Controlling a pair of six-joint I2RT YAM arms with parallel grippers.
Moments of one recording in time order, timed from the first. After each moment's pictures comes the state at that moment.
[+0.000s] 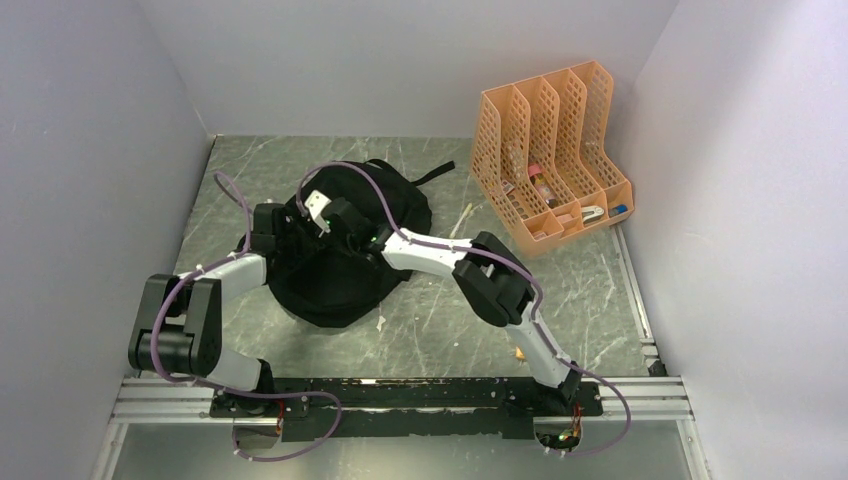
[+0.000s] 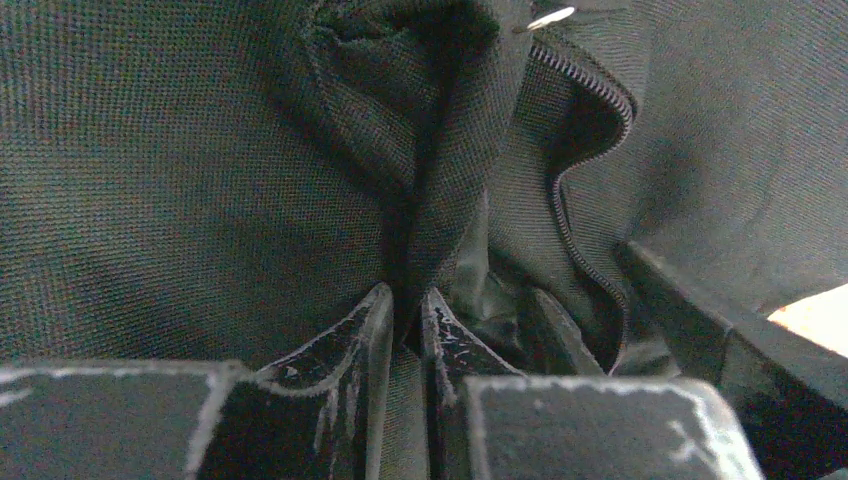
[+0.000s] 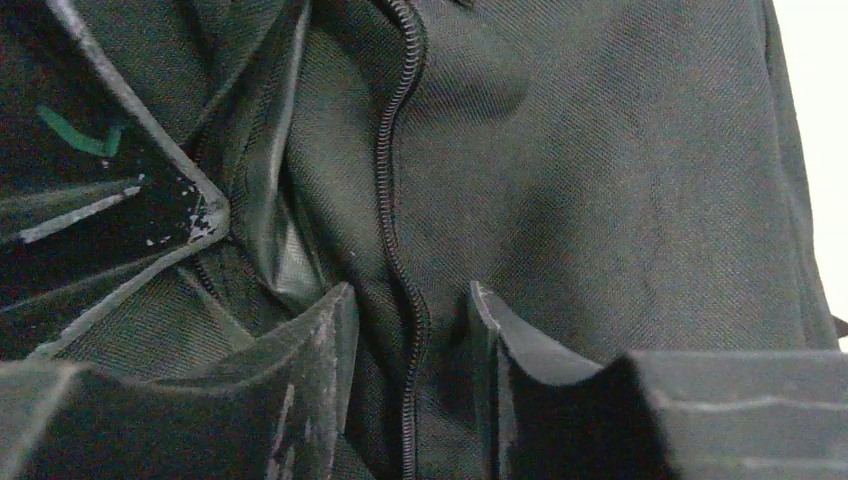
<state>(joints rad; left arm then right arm) -0.11 1.46 0.62 0.09 0.12 -0.83 0.98 2.26 1.70 -0.08 0.32 -0.29</state>
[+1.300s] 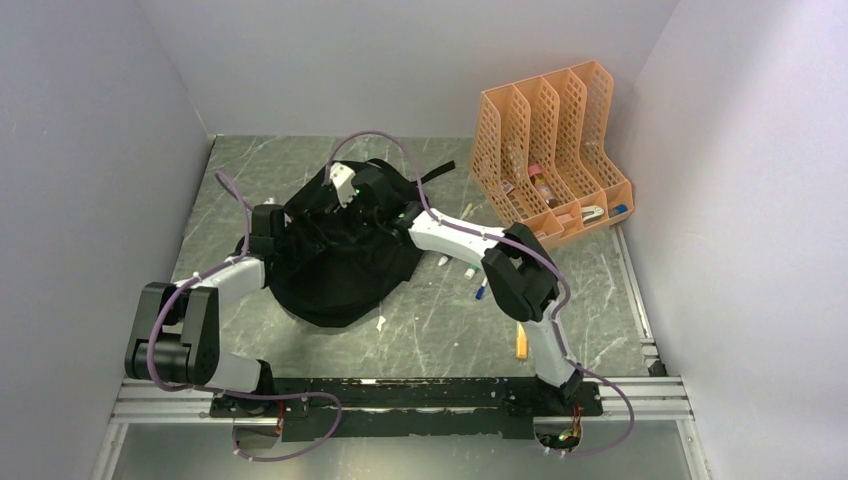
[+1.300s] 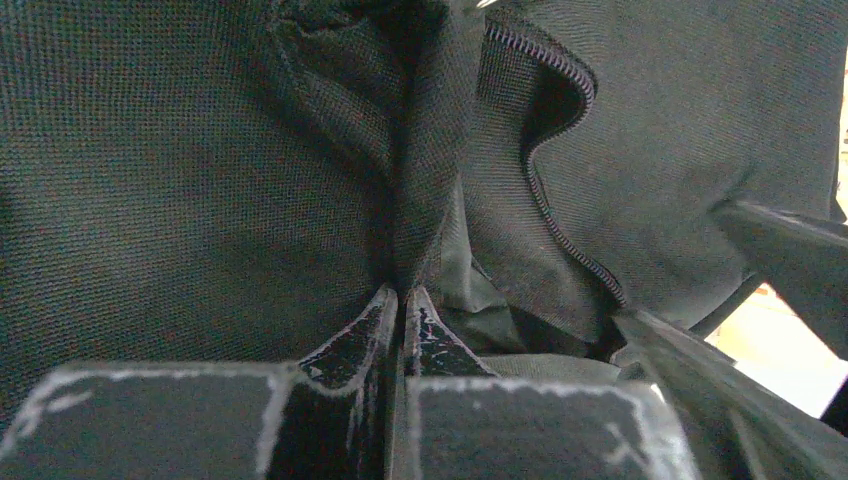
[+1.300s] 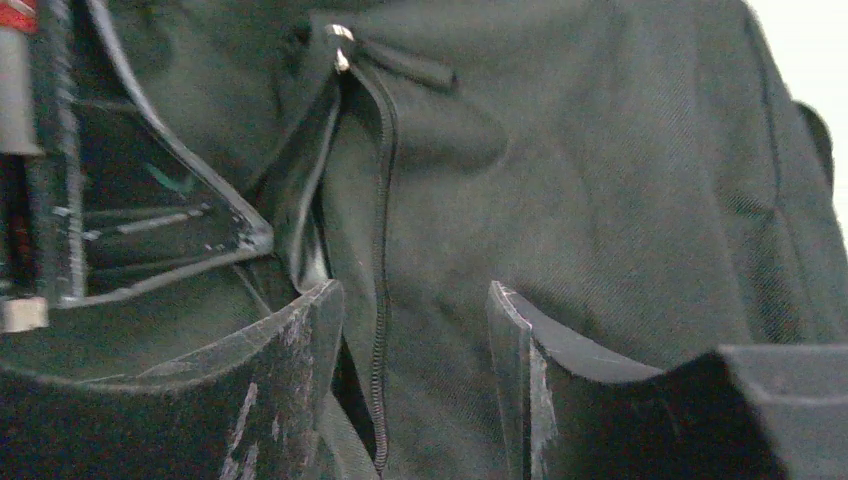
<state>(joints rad) -0.11 1.42 0.60 0.10 0.15 -0.77 0.87 2.14 1.65 -0.07 -0.04 -0.14</state>
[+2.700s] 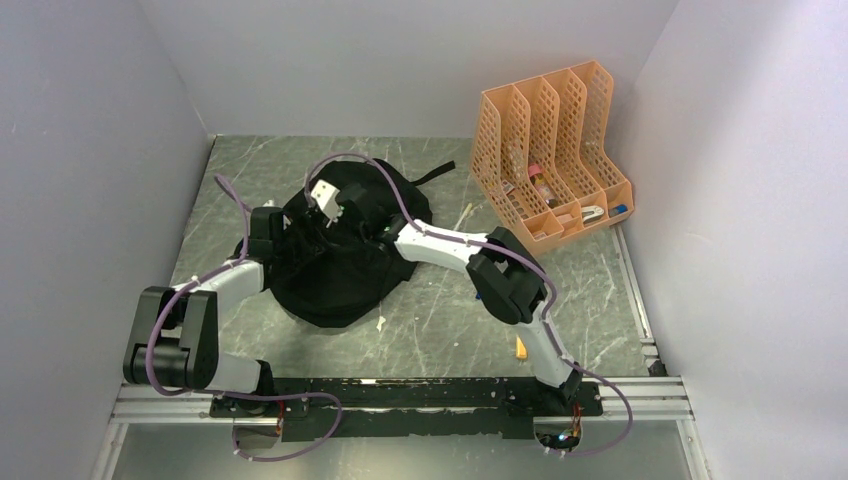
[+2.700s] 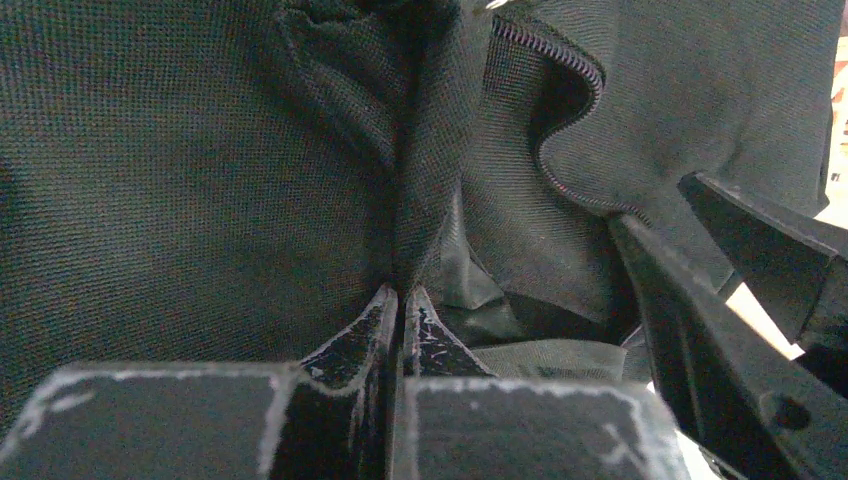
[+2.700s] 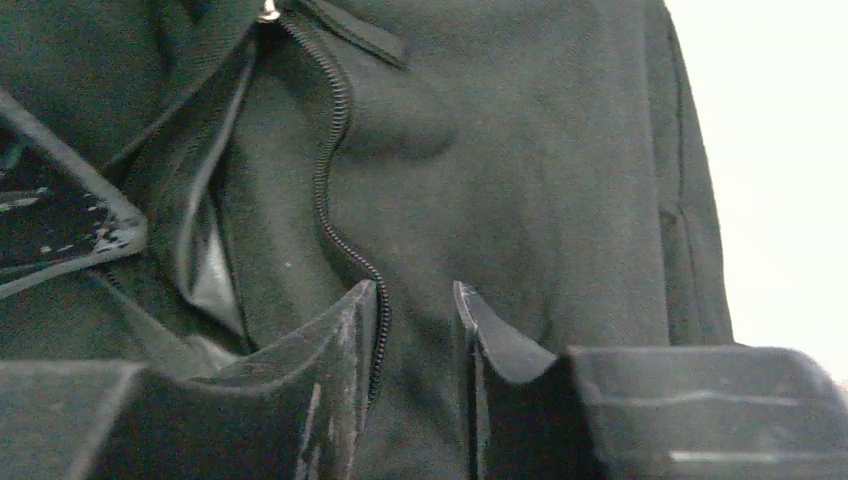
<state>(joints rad) -0.11 1.40 0.57 0.10 0.16 -0.77 0.93 2.18 1.66 -0.05 0.18 -0.40</state>
